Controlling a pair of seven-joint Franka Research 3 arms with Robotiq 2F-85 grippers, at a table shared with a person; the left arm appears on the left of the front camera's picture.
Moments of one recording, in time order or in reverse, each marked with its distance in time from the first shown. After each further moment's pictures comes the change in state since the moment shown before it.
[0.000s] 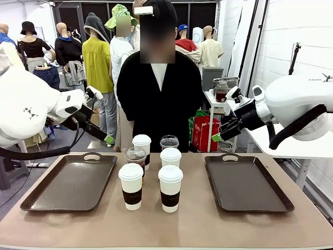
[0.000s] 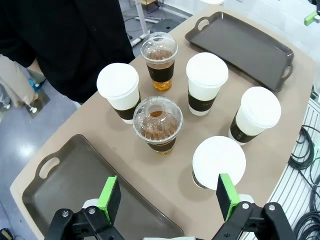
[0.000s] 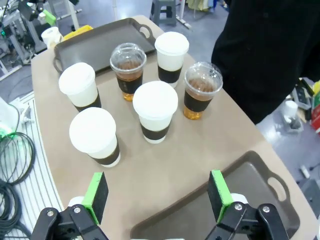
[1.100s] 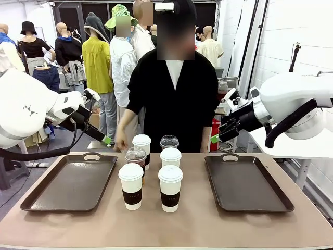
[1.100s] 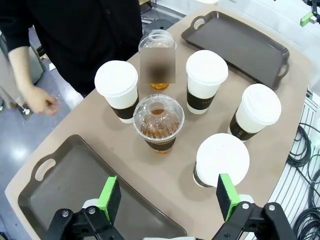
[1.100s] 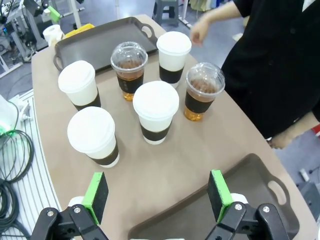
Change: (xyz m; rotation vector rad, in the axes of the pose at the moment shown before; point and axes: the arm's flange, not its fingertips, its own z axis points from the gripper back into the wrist) left arm -0.006 0.015 -0.006 -0.037 0.000 0.001; right arm -0.001 -0.002 -0.008 0.005 0.004 0.015
